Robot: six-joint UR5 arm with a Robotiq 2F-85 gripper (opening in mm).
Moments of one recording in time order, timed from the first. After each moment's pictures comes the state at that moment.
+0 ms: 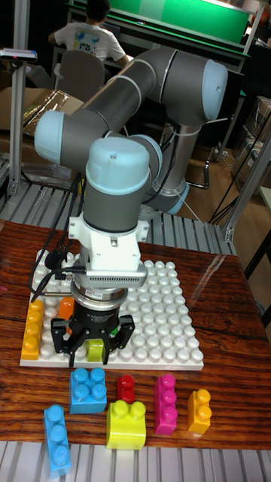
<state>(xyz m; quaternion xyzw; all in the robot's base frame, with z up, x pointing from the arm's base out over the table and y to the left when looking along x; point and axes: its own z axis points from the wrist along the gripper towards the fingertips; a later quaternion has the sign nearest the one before) 0.705 -0.041 0.069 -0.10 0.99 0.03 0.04</state>
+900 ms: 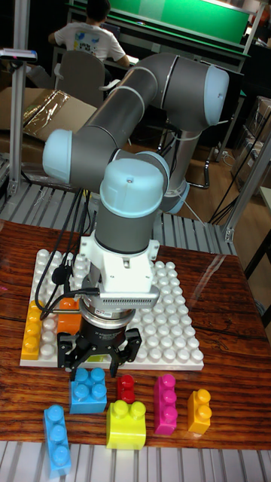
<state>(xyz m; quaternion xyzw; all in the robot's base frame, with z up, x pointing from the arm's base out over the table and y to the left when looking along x) 0.720 -0.031 0.054 -0.12 0.99 0.02 0.04</state>
